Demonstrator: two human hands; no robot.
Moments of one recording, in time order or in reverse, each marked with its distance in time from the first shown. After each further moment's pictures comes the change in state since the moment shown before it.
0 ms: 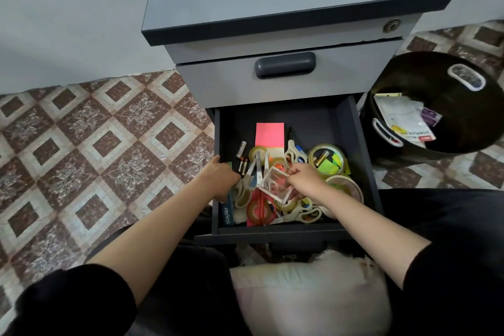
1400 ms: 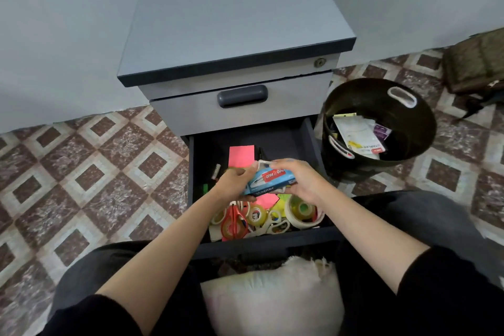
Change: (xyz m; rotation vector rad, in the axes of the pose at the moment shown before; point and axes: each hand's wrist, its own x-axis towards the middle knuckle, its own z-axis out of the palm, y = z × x) left_hand -0.011 0.073 -0.081 -1.798 0.262 -0.259; right_hand -0.050 -0.009 -0.070 0.716 -0.078 -0.056
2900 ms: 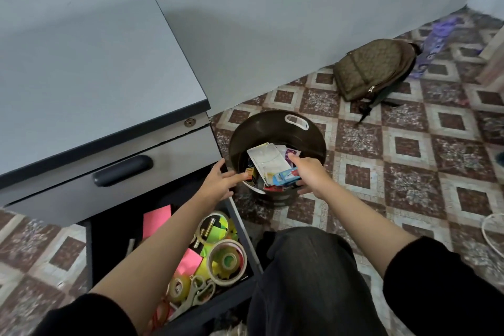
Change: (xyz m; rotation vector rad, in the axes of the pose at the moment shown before) left_hand 0.067 0.126 0.143 -0.059 -0.162 0.110; right_hand -0.019 -0.070 -0.218 -0.156 0.601 -0.013
